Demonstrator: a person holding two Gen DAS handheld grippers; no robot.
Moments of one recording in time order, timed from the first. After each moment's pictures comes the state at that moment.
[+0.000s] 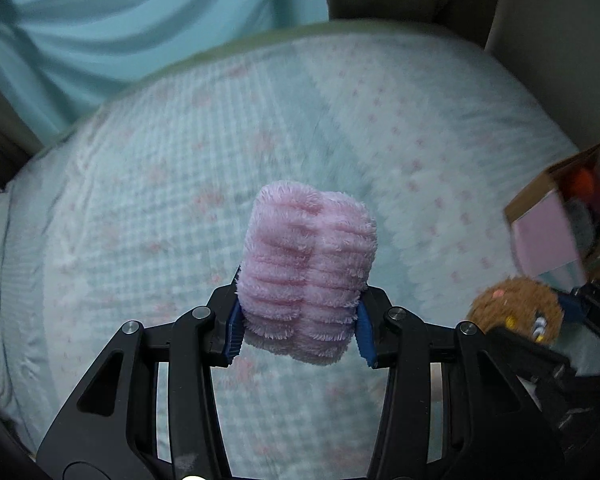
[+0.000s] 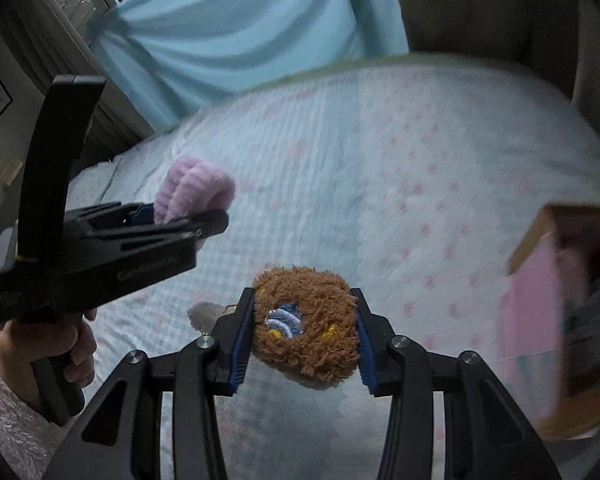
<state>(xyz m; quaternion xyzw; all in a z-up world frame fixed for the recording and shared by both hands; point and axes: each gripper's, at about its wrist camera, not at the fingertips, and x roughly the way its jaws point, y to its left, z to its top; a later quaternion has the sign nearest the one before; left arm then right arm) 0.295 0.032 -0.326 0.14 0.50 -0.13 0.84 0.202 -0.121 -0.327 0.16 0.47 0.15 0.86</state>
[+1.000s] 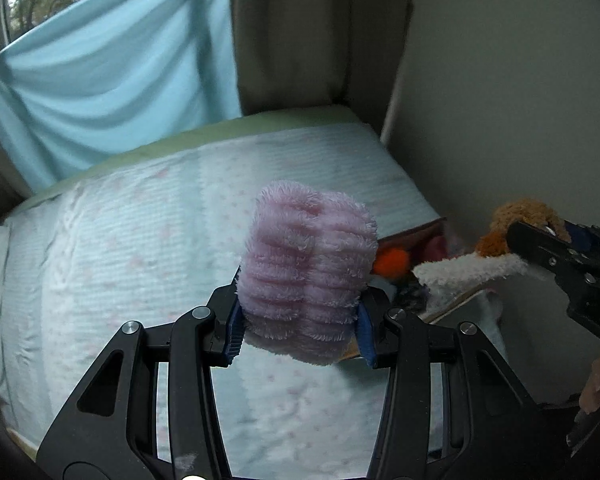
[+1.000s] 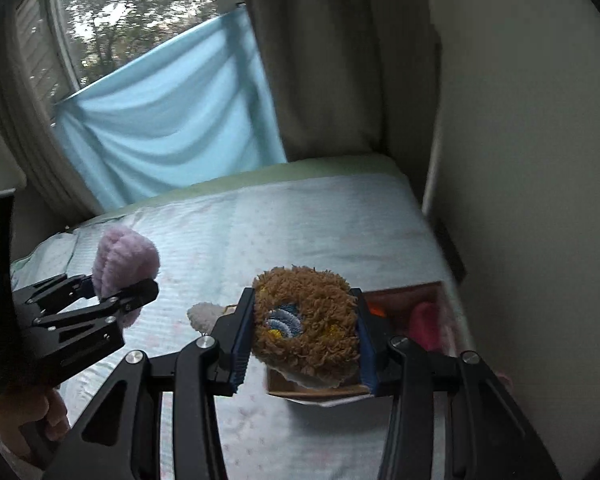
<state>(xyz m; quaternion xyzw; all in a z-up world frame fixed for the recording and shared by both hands) 0.163 -0.187 -0.115 0.10 0.44 -0.19 0.87 0.104 -0.368 -0.119 0.13 0.41 0.00 0.90</state>
